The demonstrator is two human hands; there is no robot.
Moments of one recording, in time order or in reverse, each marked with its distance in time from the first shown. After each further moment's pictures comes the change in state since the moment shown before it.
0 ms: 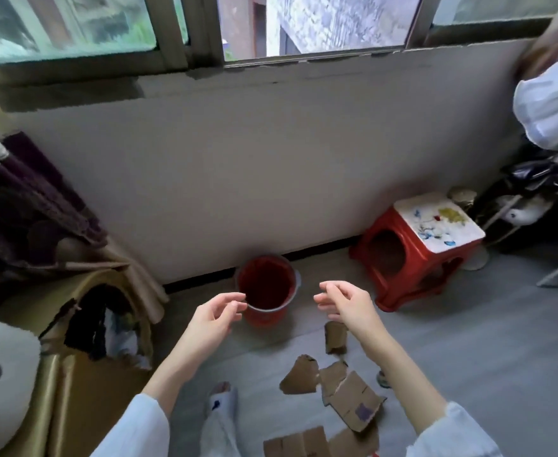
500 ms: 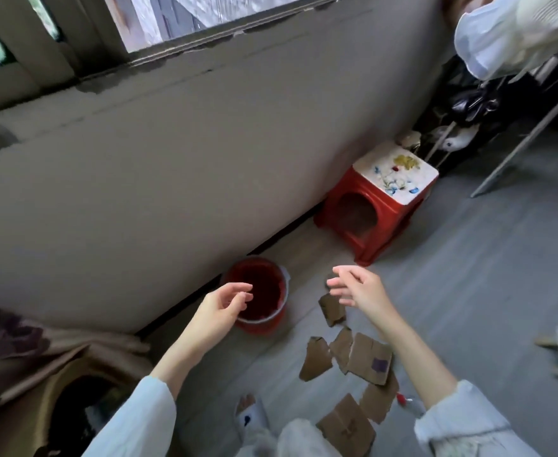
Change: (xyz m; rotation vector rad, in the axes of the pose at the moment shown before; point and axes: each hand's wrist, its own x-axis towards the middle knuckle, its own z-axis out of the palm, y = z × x) left_hand 0.194 0.027 -0.066 0.233 -0.432 0.053; right_hand 0.104 -0.023 0.053 0.155 0.351 0.196
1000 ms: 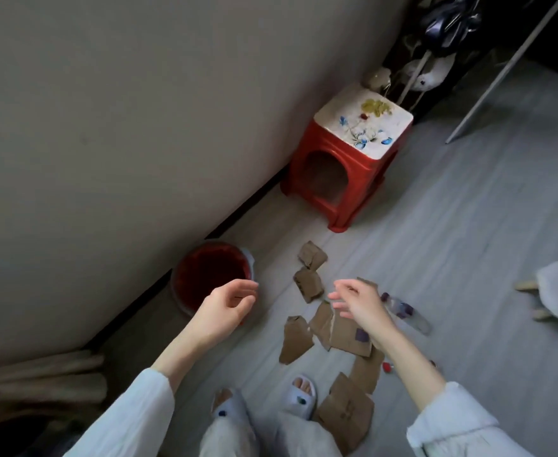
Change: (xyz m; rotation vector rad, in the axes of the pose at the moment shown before) left_hand 0.112 -0.031 0.110 0.244 -0.225 -0.006; right_hand 0.092 0.139 -0.054 0.014 0.087 0.272
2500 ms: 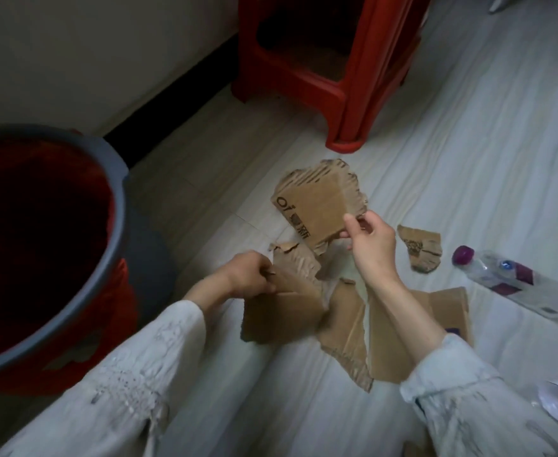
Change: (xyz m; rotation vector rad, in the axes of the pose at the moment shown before) left_hand 0.422 -0.324 0.295 0.611 -0.371 0.030; right_hand 0.441 0.339 0.072 0.104 0.486 -0.338
